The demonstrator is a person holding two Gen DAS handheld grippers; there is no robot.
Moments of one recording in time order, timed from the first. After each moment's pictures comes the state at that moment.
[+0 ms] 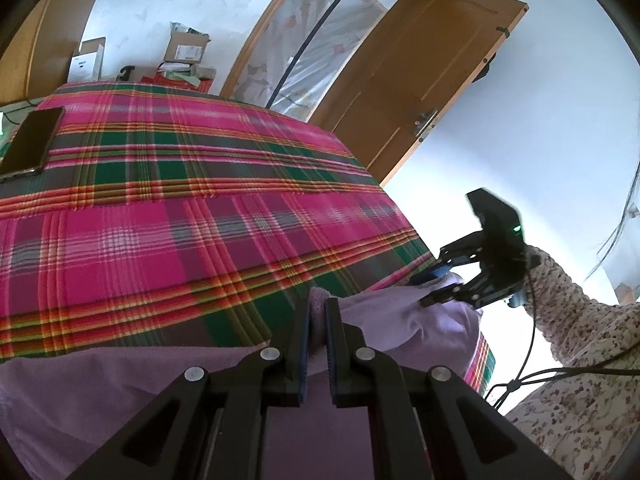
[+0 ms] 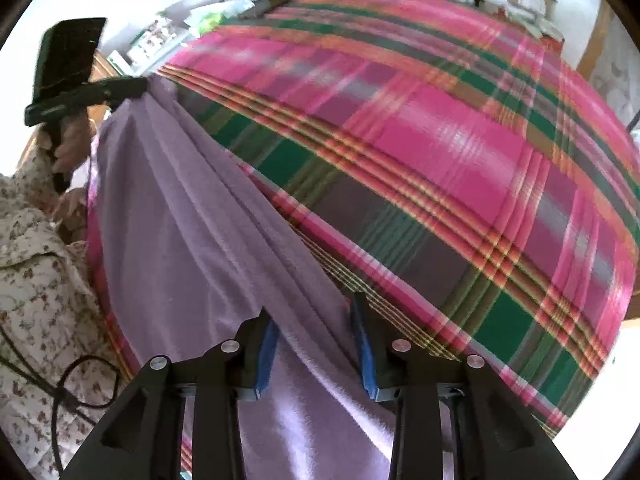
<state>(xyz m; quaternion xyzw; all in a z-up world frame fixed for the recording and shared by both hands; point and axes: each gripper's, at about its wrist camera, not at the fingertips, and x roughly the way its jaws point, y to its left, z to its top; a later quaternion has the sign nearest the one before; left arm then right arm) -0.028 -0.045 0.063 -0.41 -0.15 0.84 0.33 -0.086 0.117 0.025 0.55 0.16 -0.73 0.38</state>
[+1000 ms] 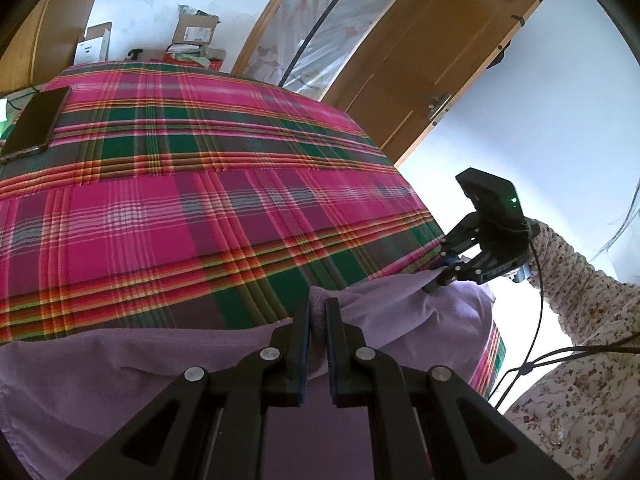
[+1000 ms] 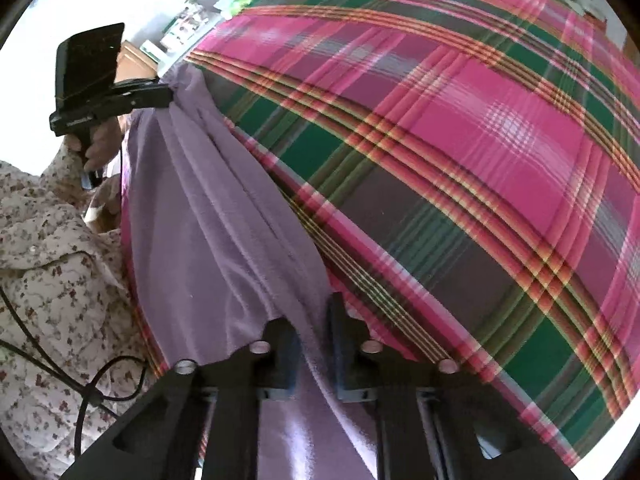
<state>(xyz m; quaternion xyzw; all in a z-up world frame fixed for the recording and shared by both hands) -0.033 -0.042 0.050 -0.44 -0.14 0.83 0.31 -0.113 0.111 0.000 0.60 0.13 -0.65 0.44</state>
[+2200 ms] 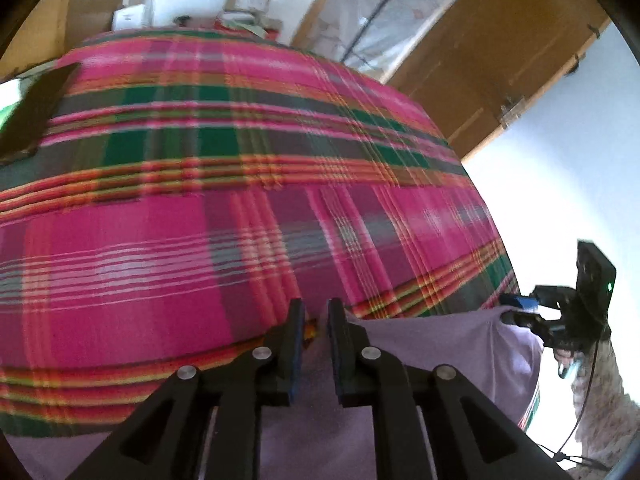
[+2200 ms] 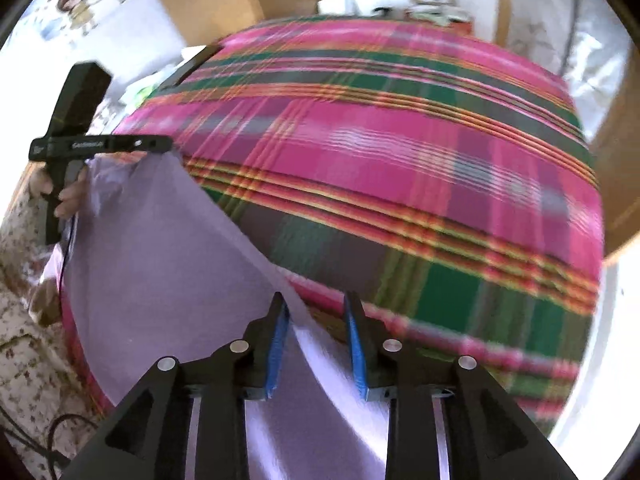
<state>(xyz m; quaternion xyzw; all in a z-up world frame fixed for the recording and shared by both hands) -0.117 -0.023 0.032 -0.51 -0.14 0.83 0.20 -0.094 0.158 0.001 0.52 0.05 -0.82 0.25</state>
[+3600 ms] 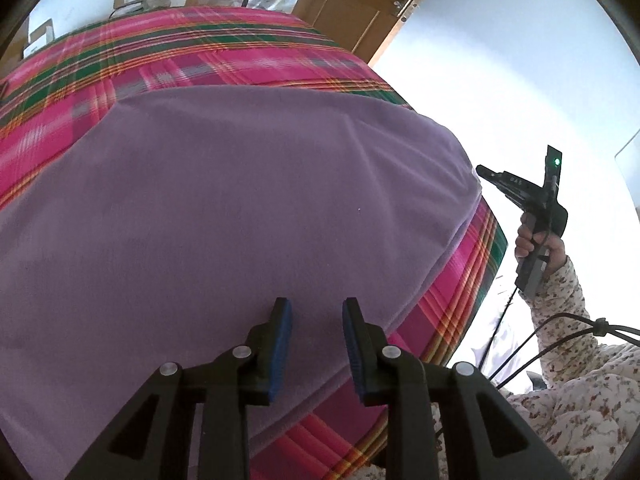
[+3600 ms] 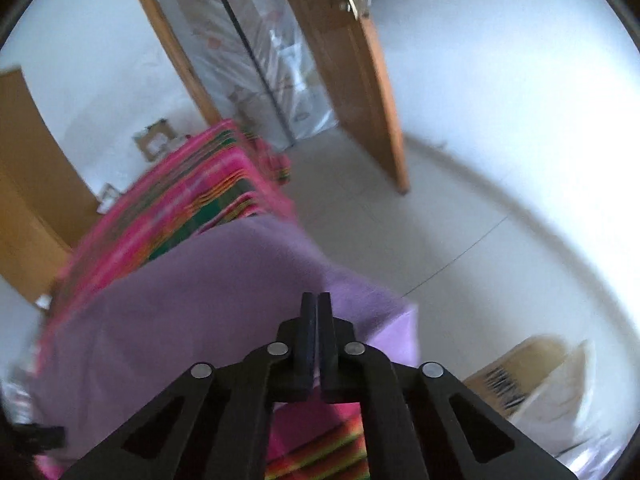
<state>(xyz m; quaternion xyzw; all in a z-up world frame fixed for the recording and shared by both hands) 0.054 0.055 0.025 -0.54 -0.02 0.77 0.34 0.096 0.316 -0.021 0.34 -0.22 -0.90 -0.17</state>
